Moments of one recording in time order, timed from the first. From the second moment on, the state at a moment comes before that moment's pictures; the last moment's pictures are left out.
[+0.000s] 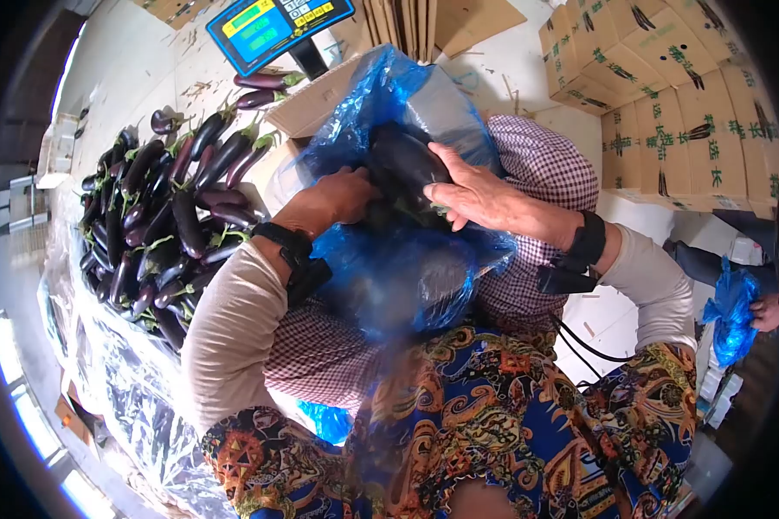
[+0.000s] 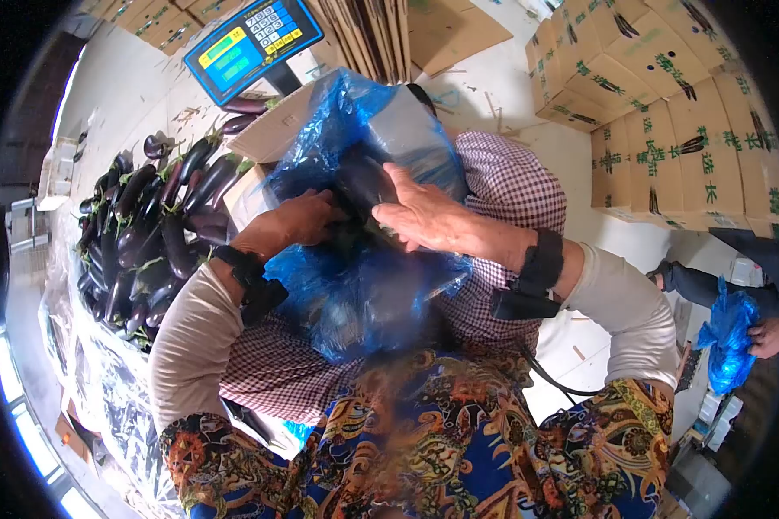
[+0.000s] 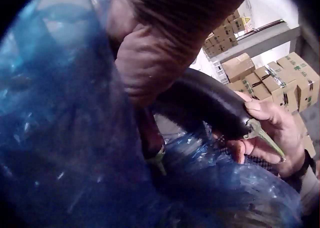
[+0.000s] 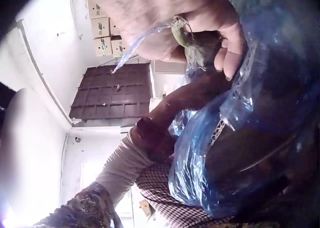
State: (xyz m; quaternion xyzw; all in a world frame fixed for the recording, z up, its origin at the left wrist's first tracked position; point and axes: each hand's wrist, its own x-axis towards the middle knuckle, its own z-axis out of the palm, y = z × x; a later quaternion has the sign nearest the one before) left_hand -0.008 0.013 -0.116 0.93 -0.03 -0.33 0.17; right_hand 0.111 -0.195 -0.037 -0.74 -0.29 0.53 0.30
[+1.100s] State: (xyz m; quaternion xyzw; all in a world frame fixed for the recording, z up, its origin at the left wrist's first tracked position) left_hand -0.006 0.025 -0.119 0.92 -0.08 -0.34 0.17; right_hand 0.144 -0.174 -0.034 -0.61 -0.47 0.64 0.10
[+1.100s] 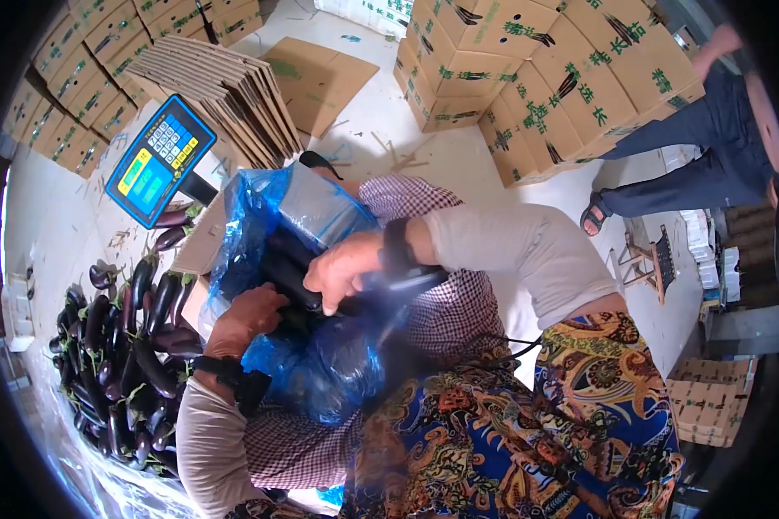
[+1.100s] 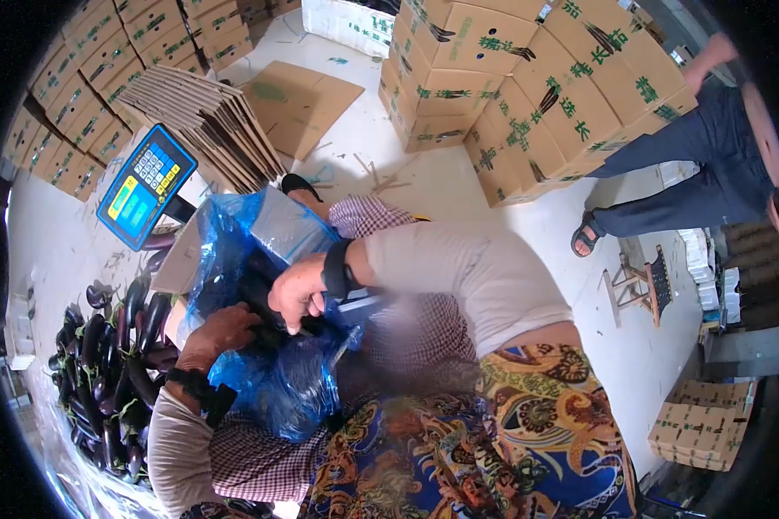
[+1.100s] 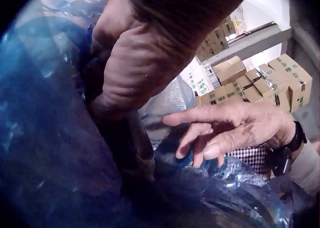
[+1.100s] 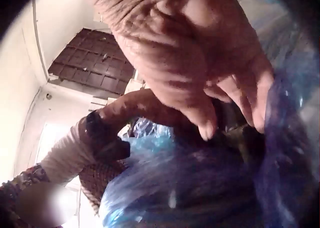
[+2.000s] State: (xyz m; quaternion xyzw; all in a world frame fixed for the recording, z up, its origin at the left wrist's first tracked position) left_hand -0.032 0.052 -0.140 0.77 -0.02 -0.18 0.62; right_hand 0.097 -0.152 -0.133 -0.66 -0.70 0.24 0.12
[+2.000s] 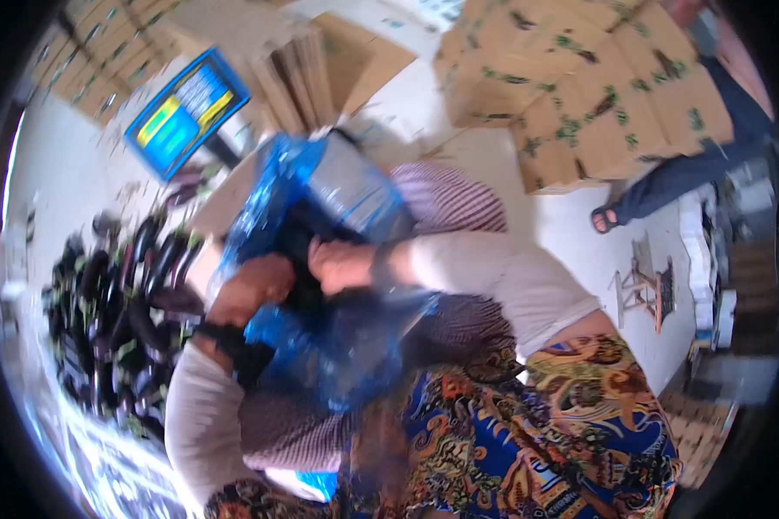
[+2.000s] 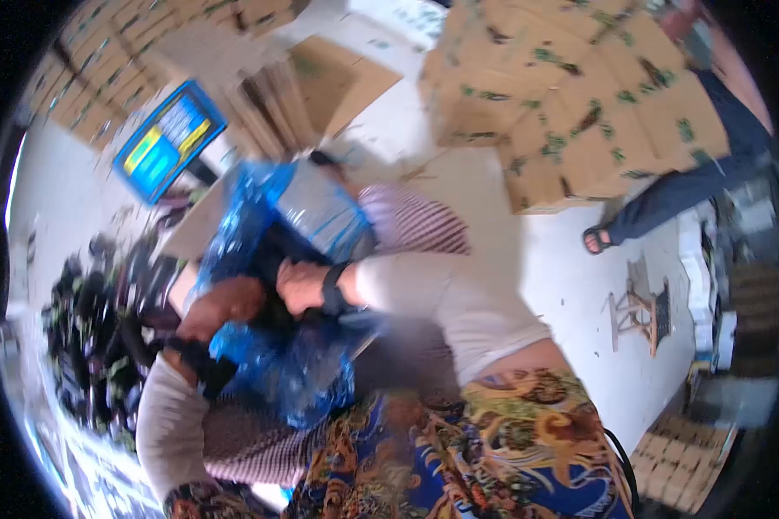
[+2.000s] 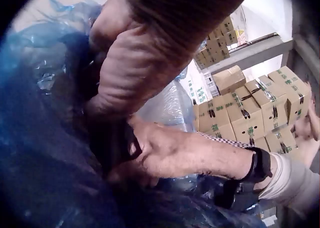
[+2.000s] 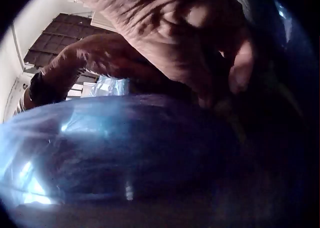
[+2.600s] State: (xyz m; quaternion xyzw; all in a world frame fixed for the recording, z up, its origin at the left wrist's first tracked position) left_hand -0.020 0.050 -0.028 0.90 -0.01 -0.20 0.40; right_hand 0.075 -0.129 -0.137 -0.82 -0.43 0.37 -0.03
